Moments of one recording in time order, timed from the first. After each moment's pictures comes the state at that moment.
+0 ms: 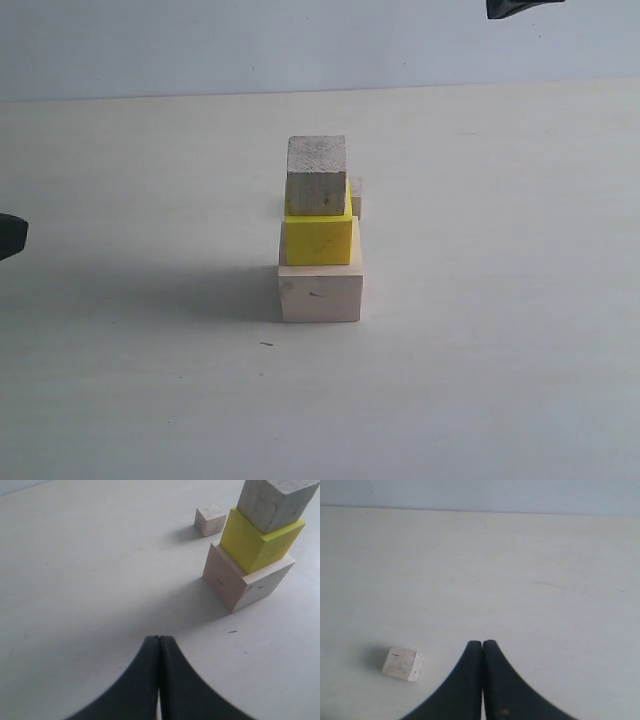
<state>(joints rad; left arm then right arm) -0.47 0.76 -0.50 -0.13 0.48 0.16 0.27 1.71 -1.52 0.01 0.78 0.15</state>
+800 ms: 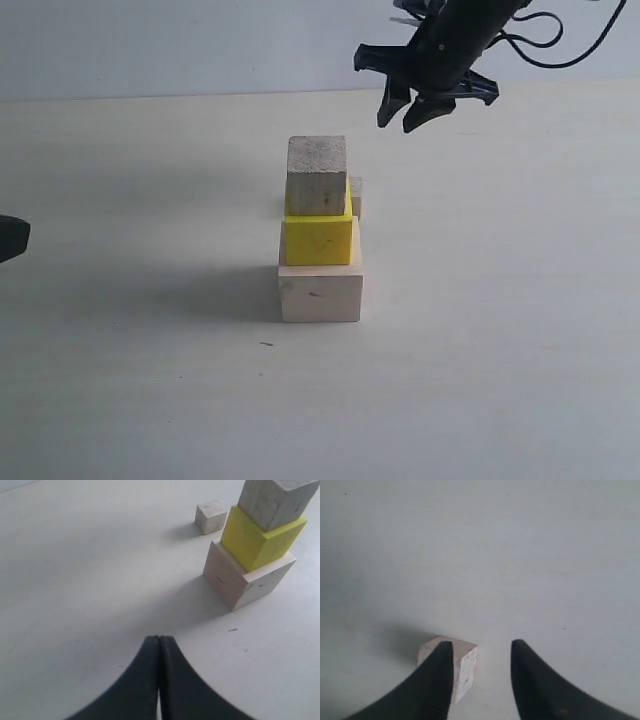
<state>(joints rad) -0.47 0.77 -0.50 -0.13 0.48 0.16 0.25 2.27 -1.93 0.34 1.01 0.10</state>
